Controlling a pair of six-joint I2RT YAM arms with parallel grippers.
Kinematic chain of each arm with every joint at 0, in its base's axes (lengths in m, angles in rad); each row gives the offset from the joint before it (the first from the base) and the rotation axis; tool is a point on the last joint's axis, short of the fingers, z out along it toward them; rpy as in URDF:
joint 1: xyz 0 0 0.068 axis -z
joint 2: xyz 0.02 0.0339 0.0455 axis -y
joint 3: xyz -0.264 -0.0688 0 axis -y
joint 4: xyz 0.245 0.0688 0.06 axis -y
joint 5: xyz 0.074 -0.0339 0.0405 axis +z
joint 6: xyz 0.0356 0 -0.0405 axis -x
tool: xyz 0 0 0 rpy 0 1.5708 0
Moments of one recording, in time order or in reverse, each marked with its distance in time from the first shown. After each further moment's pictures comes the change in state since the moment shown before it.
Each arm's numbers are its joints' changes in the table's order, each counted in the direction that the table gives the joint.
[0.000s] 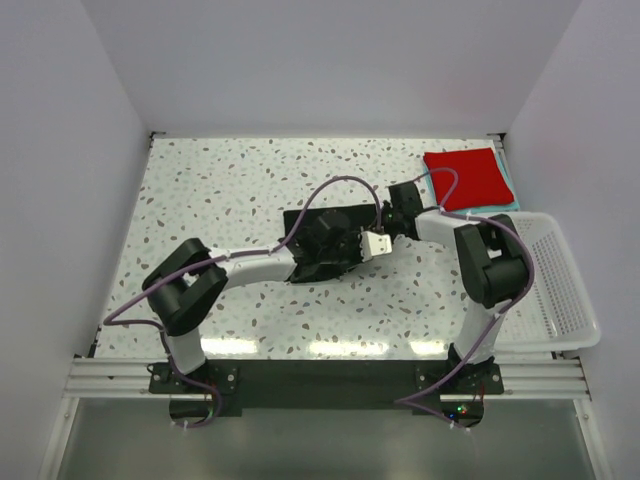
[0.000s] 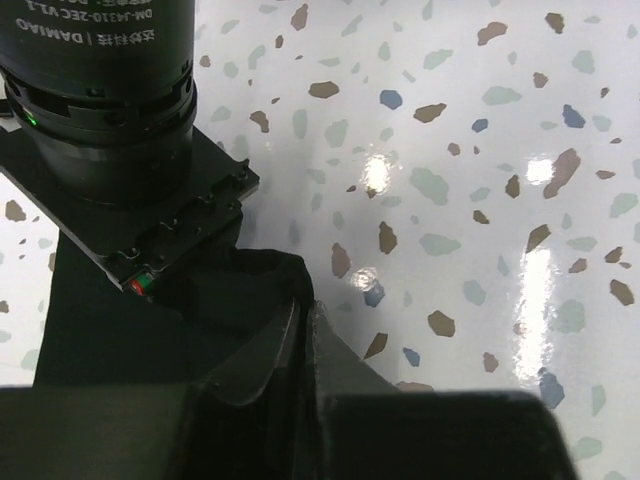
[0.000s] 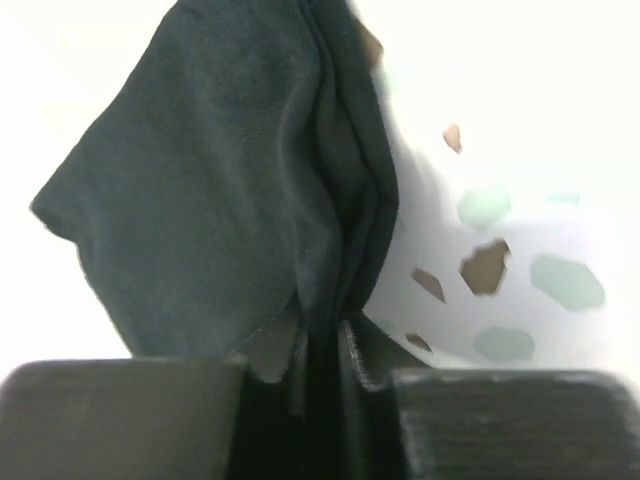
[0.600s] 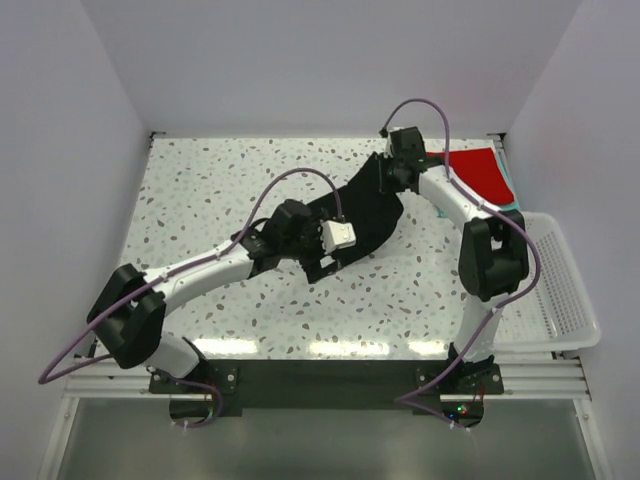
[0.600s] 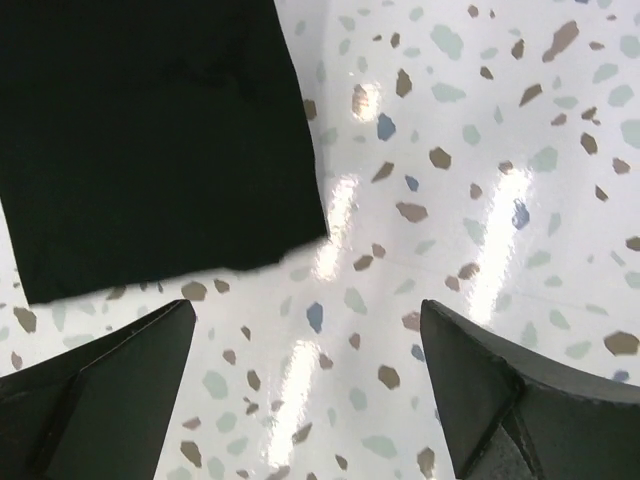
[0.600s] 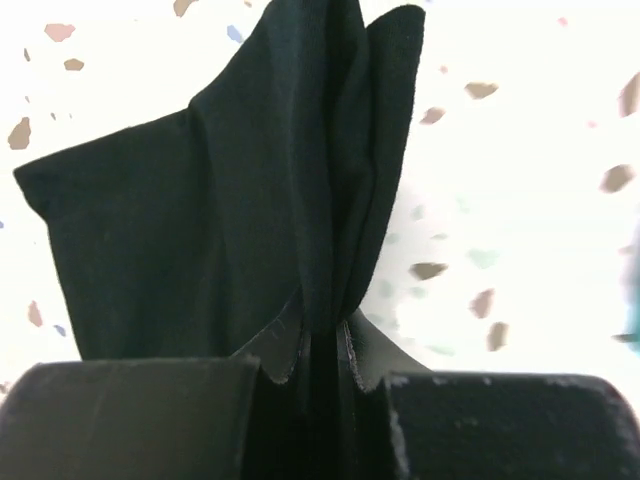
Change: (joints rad) left arm -0.138 0.275 -0.077 -0.340 -0.003 0.010; right arm 0.003 -0.072 0.517 -0.367 -0.230 0.756
